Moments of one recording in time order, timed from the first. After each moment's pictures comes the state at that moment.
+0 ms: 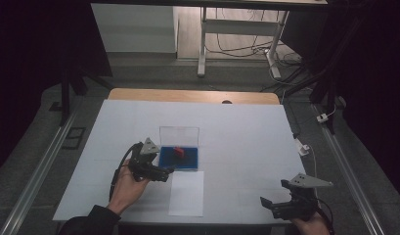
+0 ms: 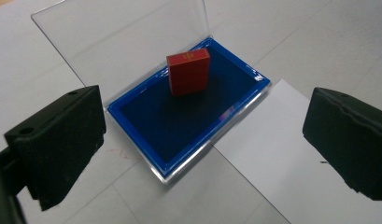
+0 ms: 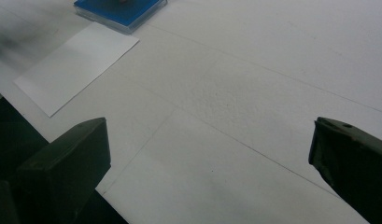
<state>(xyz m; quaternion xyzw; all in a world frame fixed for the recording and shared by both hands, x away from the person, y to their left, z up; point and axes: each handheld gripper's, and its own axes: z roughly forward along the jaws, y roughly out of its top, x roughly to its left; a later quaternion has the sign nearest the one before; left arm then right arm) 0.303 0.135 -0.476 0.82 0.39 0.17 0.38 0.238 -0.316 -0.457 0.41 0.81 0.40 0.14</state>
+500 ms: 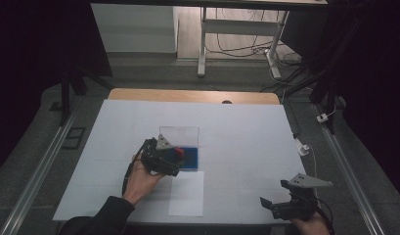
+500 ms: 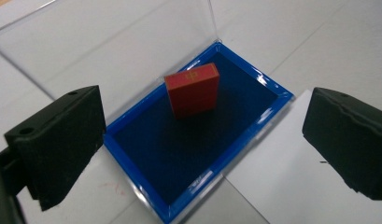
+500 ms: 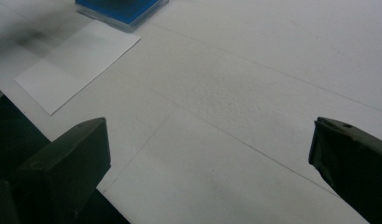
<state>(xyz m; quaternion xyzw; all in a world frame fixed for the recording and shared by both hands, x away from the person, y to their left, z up) 0.331 0.108 -0.489 0.84 0.38 0.18 0.35 0.238 -0.316 -0.458 0.40 0.81 0.40 0.14</state>
